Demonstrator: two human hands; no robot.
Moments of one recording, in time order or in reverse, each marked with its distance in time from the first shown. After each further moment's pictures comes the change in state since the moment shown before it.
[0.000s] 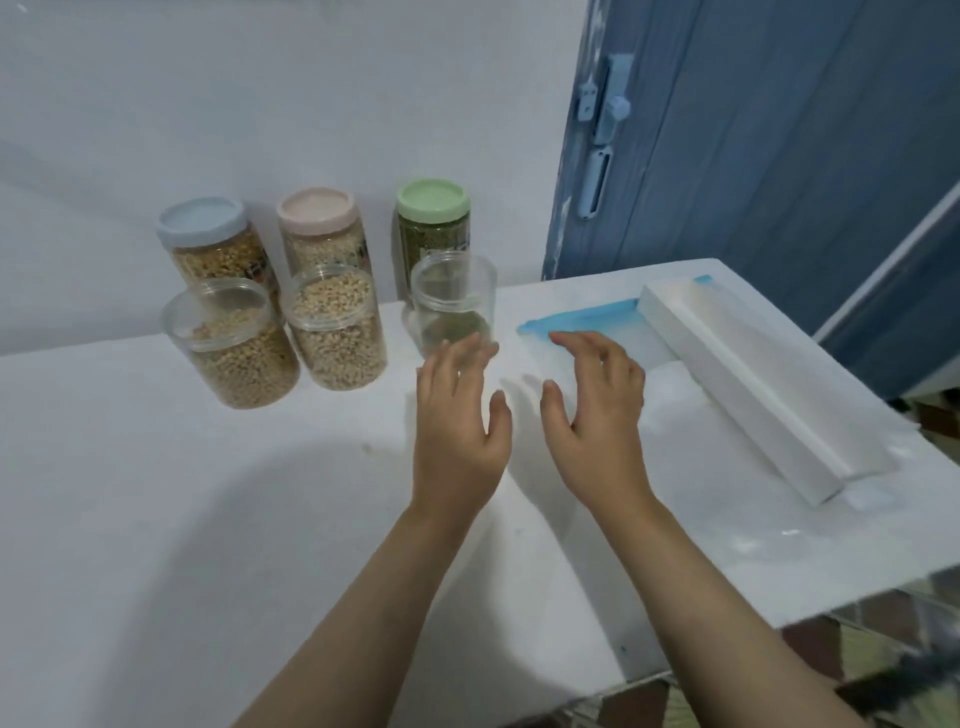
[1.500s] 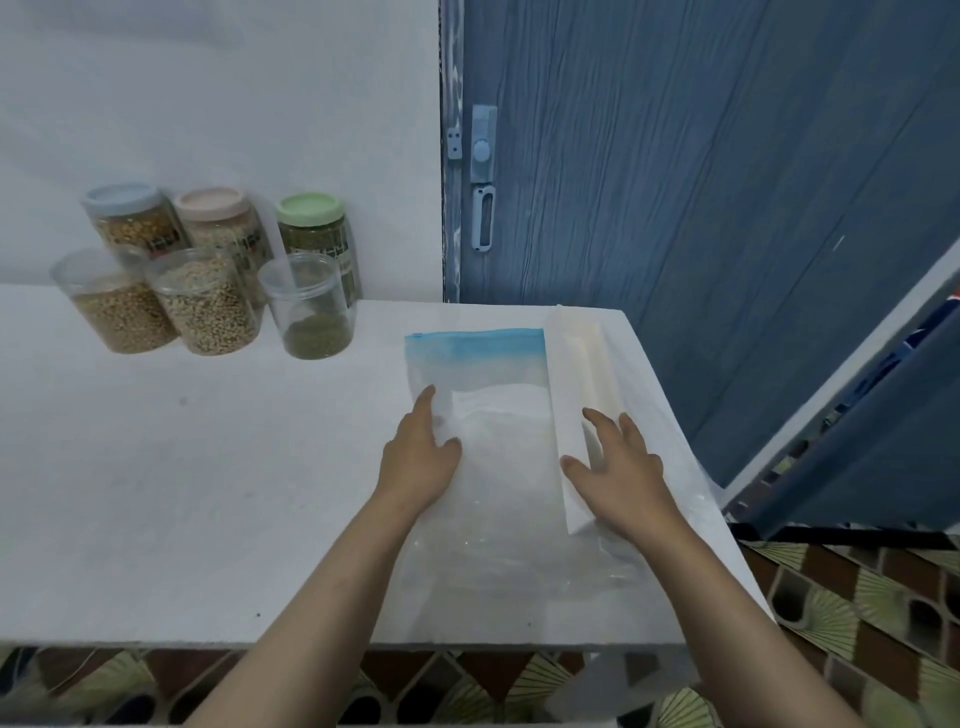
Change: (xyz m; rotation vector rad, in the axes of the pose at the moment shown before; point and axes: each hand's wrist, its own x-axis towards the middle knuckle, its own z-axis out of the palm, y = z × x) left_hand -0.017 0.153 0.193 0.056 -0.234 -0.805; right_hand 0.050 0.249 -0.200 -0.099 -0.673 0.307
